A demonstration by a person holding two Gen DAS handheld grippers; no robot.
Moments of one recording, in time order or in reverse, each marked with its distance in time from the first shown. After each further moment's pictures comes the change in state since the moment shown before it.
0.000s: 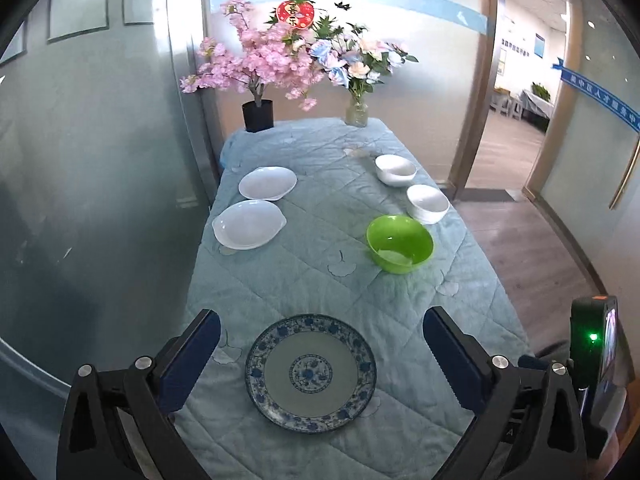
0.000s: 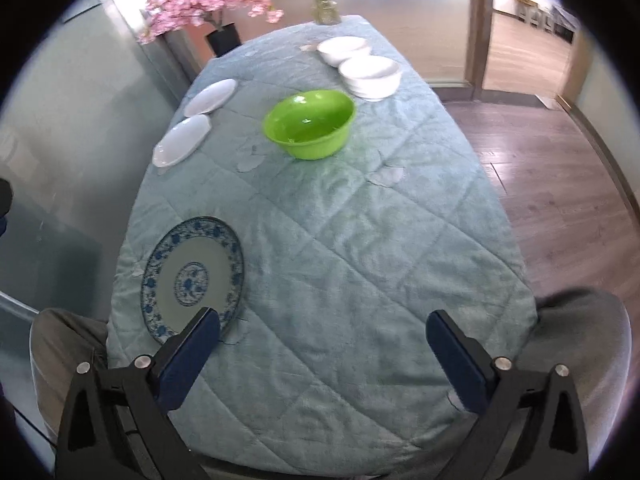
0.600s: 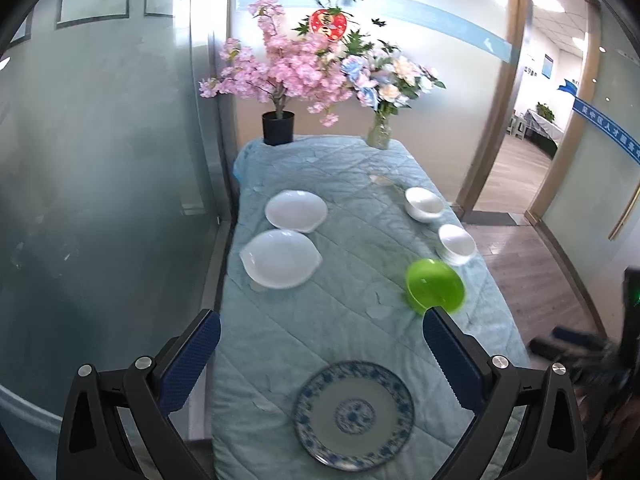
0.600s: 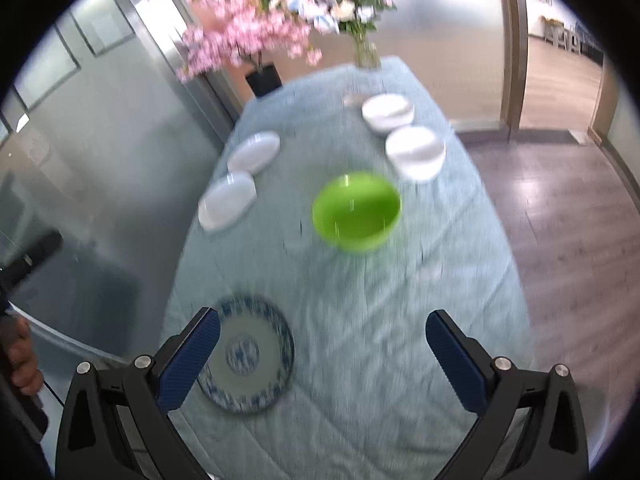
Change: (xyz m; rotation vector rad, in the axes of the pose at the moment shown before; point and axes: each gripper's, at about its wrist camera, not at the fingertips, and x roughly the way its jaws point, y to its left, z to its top) left arm 0.008 0.106 0.080 -0.080 -0.019 -0.027; right arm -0.038 0.007 0.094 -0.023 -0.128 0.133
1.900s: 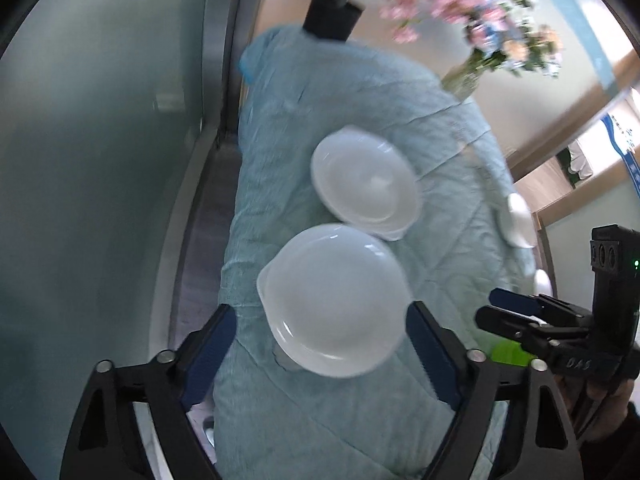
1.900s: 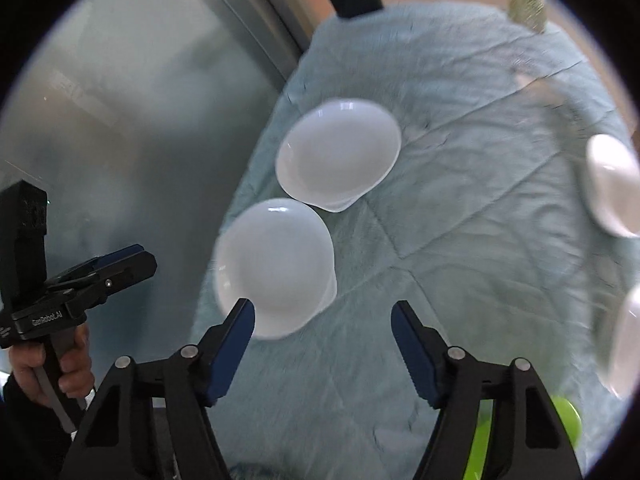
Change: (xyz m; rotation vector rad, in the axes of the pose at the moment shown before) left arm 0.348 0.179 0.094 -0.256 0.410 -0.134; right arm 0.302 0.126 0.172 -0.198 0.367 0.191
